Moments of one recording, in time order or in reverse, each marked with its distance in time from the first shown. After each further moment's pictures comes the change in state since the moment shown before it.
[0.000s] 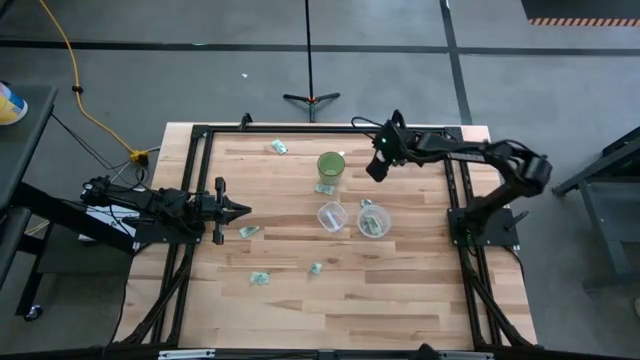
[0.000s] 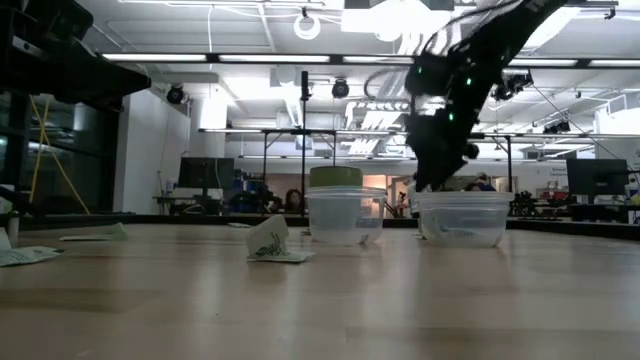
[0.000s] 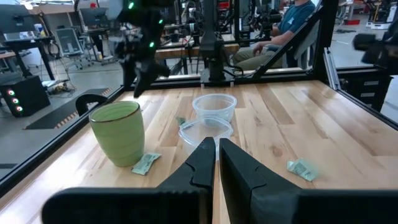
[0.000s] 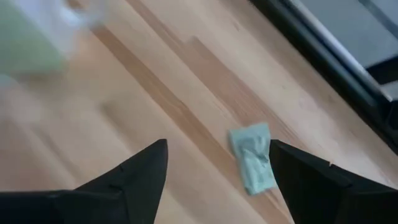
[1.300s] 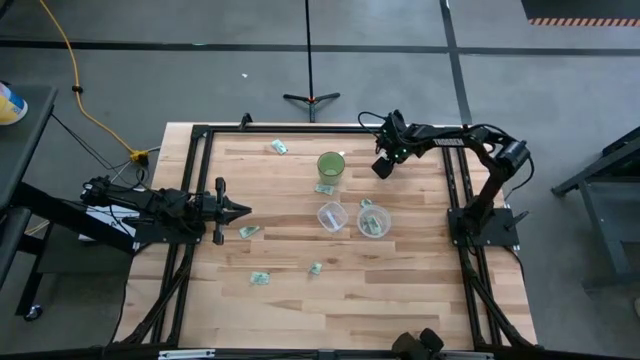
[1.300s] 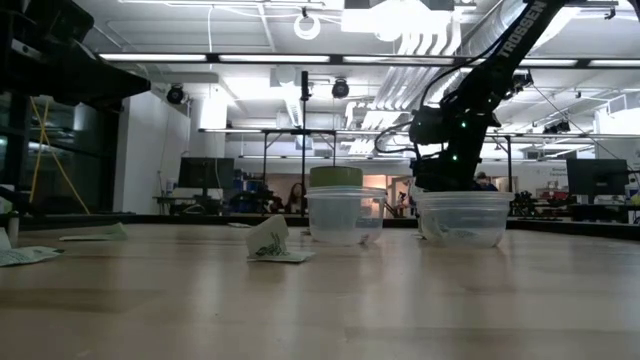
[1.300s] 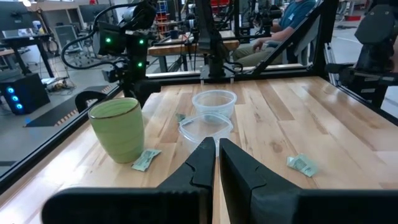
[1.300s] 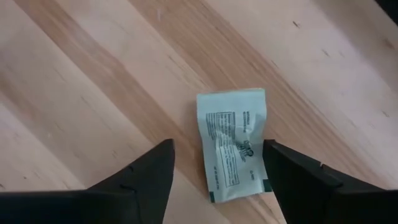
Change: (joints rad) left arm 0.000 0.000 0.000 -0.016 0.000 -0.001; right arm -0.192 0.241 0.004 0.024 -0.167 -0.110
